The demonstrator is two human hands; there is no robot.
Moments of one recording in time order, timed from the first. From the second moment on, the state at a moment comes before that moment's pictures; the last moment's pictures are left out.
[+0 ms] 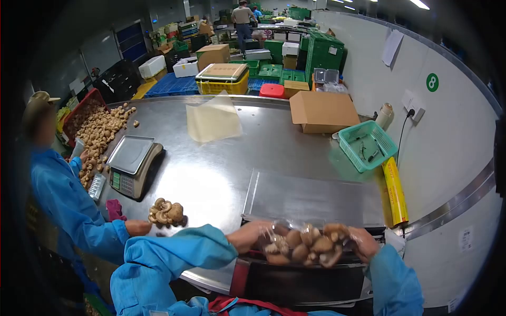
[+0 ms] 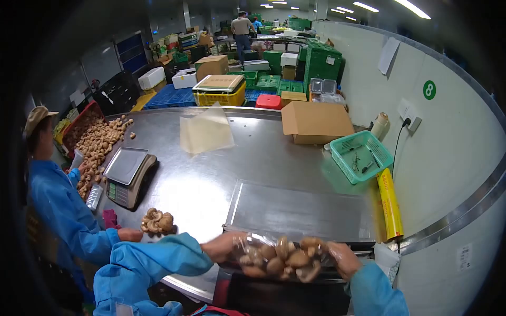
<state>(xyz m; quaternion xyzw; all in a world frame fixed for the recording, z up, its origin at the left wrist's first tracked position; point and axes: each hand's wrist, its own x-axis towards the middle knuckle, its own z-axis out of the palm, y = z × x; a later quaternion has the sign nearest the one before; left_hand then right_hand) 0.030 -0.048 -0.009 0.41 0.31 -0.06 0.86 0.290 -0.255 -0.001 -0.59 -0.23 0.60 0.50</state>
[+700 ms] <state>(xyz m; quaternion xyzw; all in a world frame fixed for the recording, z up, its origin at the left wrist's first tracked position) -0.056 -0.161 -0.108 0.57 0.37 0.23 0.70 0.151 -0.338 -0.097 -0.74 -0.18 0.20 0.62</state>
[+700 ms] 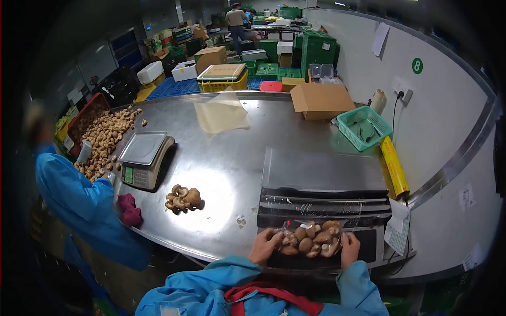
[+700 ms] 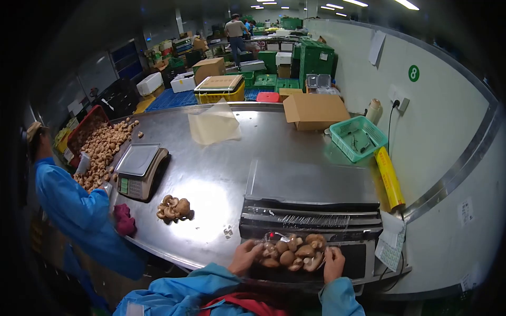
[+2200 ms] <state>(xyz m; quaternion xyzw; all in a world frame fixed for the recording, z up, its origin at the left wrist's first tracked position) -0.178 -0.242 -0.025 0.63 -0.25 -0.07 0.73 -0.053 -0.417 -0.015 -0.65 -0.15 0.60 0.45</state>
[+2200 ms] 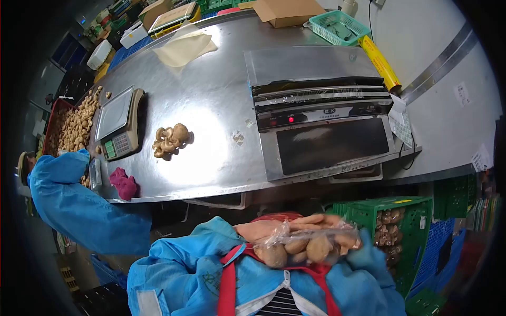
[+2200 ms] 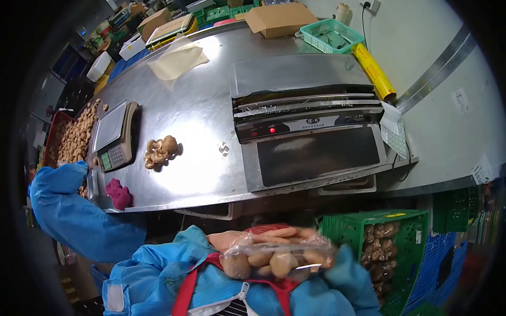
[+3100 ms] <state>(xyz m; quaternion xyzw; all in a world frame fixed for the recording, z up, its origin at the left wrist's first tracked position) -0.110 -0.349 -0.023 0.47 -0.01 -0.21 0.86 -0.103 -0.568 -0.016 -0.43 -0.01 0.33 0.84</state>
